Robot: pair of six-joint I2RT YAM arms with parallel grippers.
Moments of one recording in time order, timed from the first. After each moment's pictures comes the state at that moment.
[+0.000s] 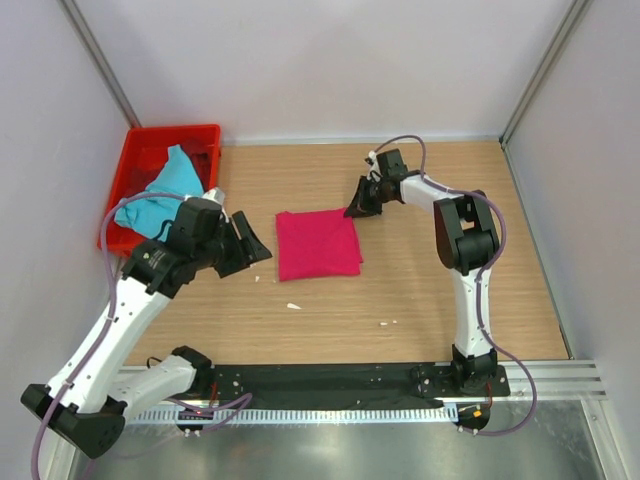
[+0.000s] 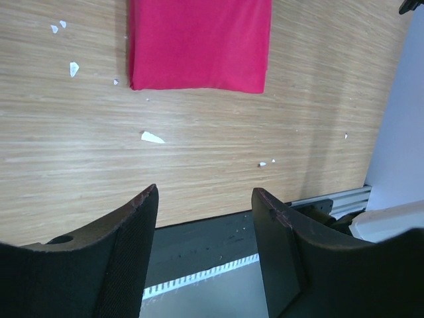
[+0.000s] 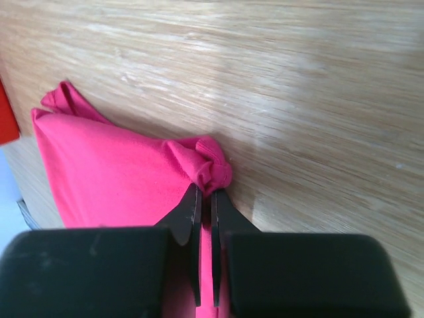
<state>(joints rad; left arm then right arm) -0.49 0.98 1.16 -0.95 0.06 -0.82 0.29 2.24 1.63 -0.35 -0.52 0.46</state>
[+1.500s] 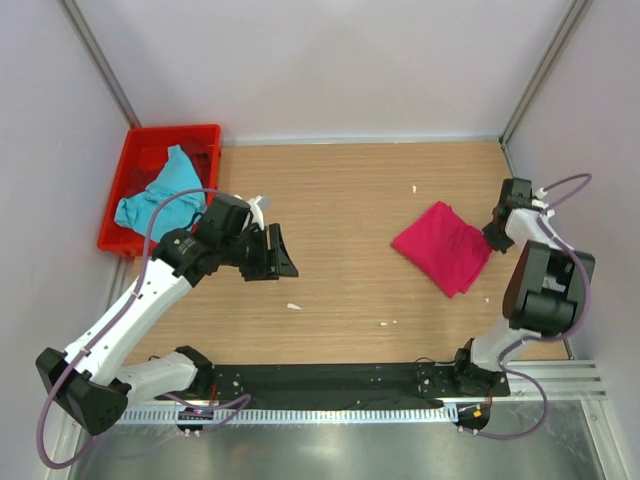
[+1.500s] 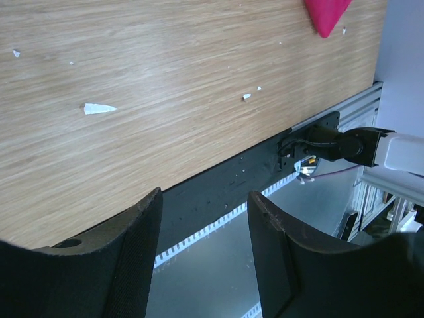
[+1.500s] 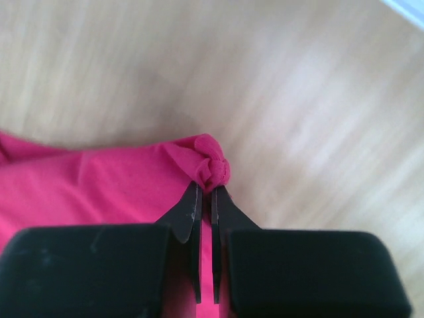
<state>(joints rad) -0.59 1.10 1.14 -0.89 0.32 -0.68 -0.30 1.57 0.98 -0.52 0.30 0.72</state>
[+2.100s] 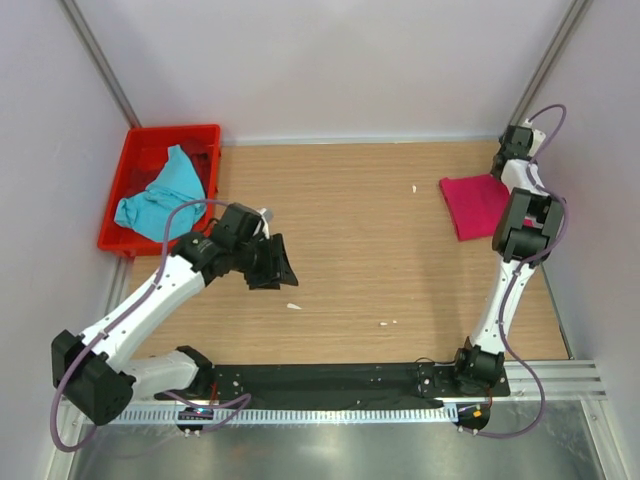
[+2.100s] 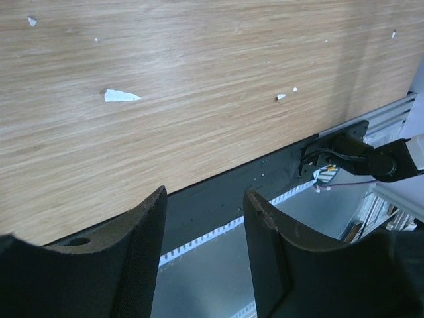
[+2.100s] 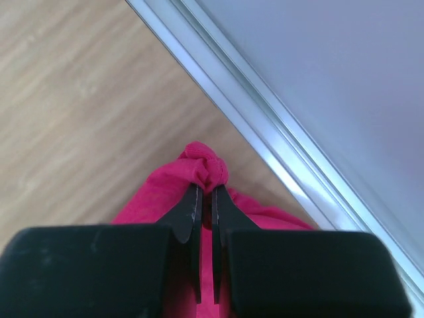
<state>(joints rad) -0.59 1.14 1.03 -0.84 0.29 -0.73 -0.30 2.33 1.88 -0.30 0.33 0.26</state>
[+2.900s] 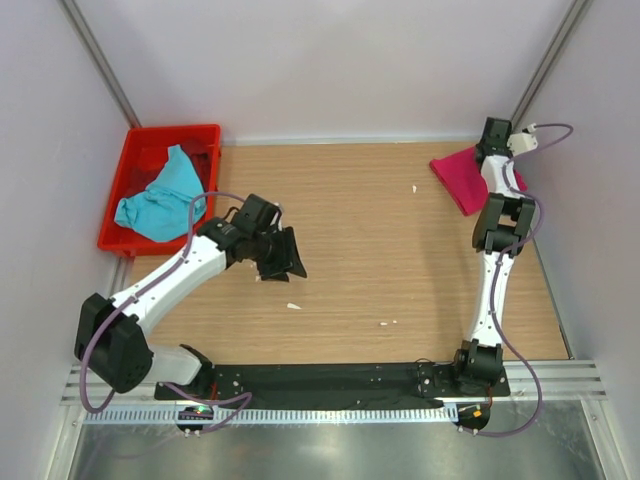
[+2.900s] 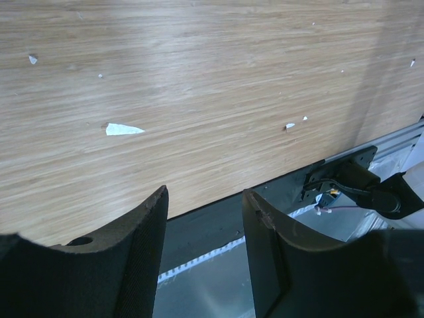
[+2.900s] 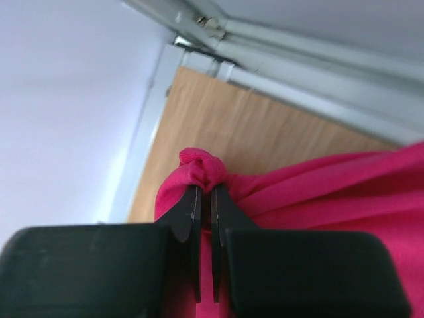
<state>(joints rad) -0.59 1.35 1.08 -0.77 0.26 -0.75 -0.23 2.72 2.41 -0.29 0.39 0.93</state>
